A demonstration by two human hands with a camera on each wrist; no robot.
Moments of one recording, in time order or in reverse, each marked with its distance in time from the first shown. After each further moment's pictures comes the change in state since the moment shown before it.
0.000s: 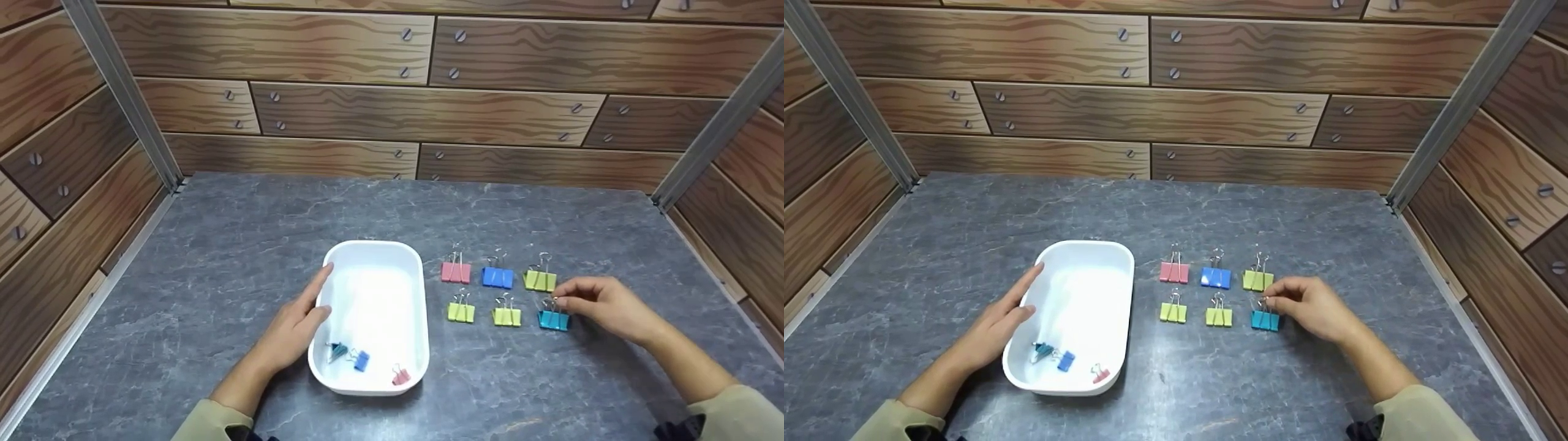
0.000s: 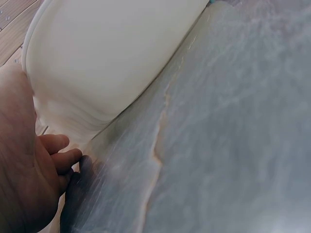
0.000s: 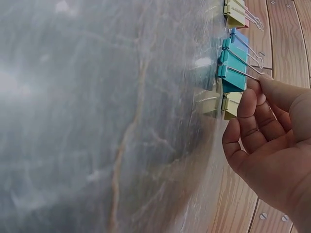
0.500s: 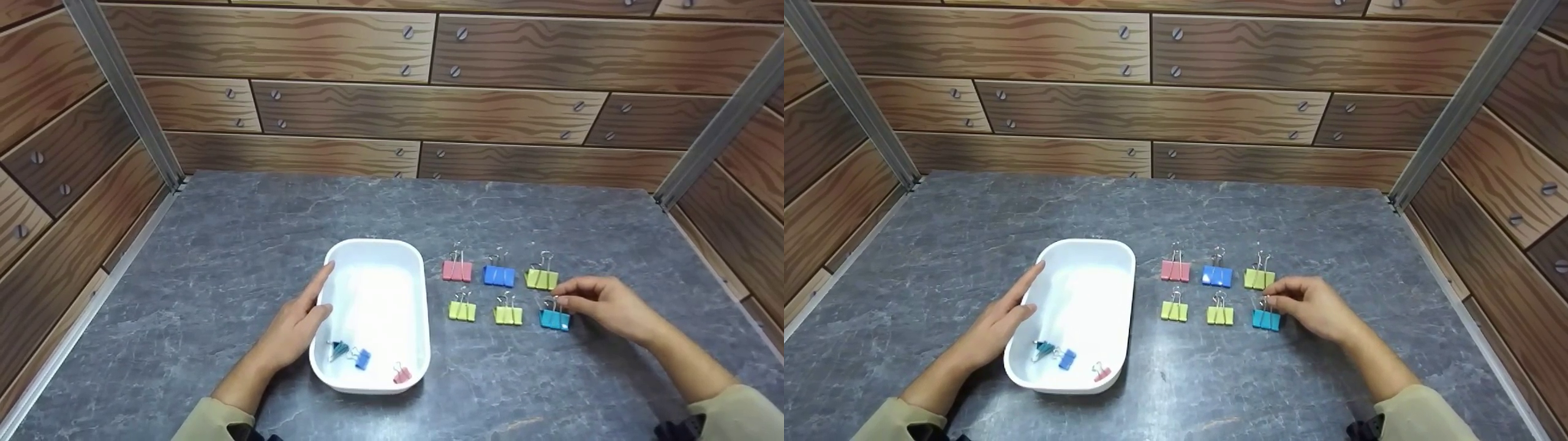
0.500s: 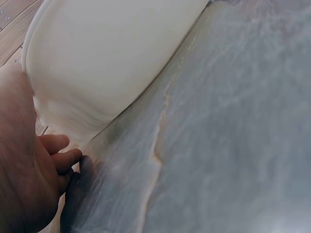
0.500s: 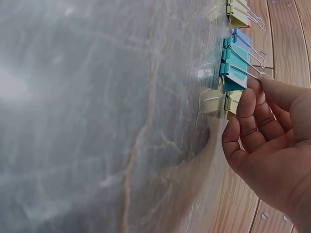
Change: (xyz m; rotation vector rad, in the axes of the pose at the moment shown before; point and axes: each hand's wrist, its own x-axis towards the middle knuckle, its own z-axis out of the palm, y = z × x) left_hand 0.000 -0.001 0.000 -0.010 0.008 0.011; right_hand -0.001 0.002 0.002 0.016 -0.003 0.005
